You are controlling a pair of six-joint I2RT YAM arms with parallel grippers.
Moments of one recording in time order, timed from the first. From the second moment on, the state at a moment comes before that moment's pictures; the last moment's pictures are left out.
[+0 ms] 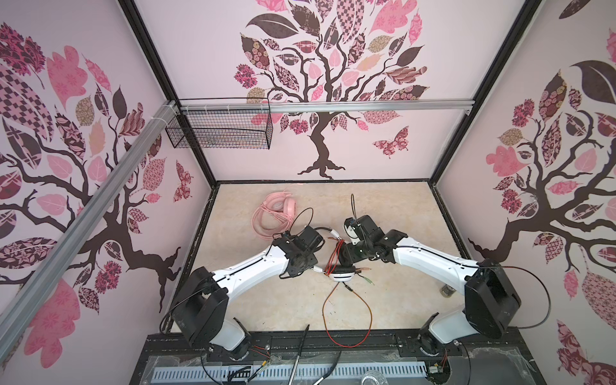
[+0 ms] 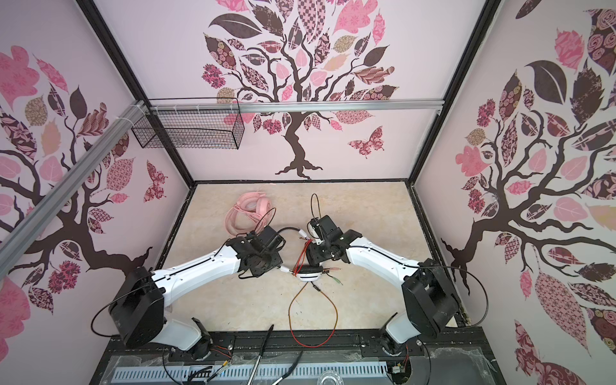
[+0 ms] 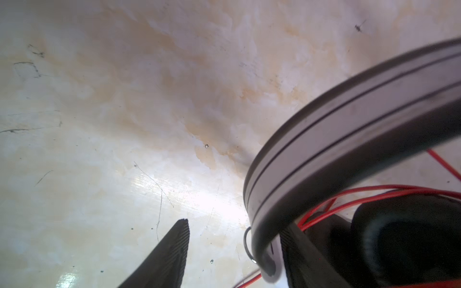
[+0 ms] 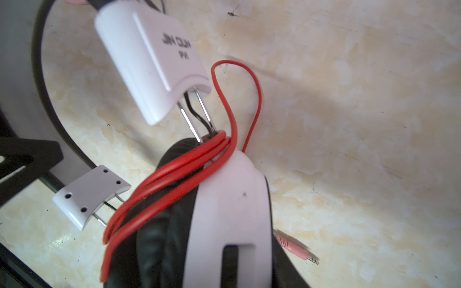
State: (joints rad) left arm -0.76 1.47 1.01 -0.74 -0.18 -1.23; right arm 0.66 1.50 1.02 -0.53 -0.05 0.29
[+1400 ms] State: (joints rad) left arm -0.73 1.51 0.99 -0.67 -0.15 -1.27; right arm 0.67 1.48 1.02 -0.52 -0.13 0.32
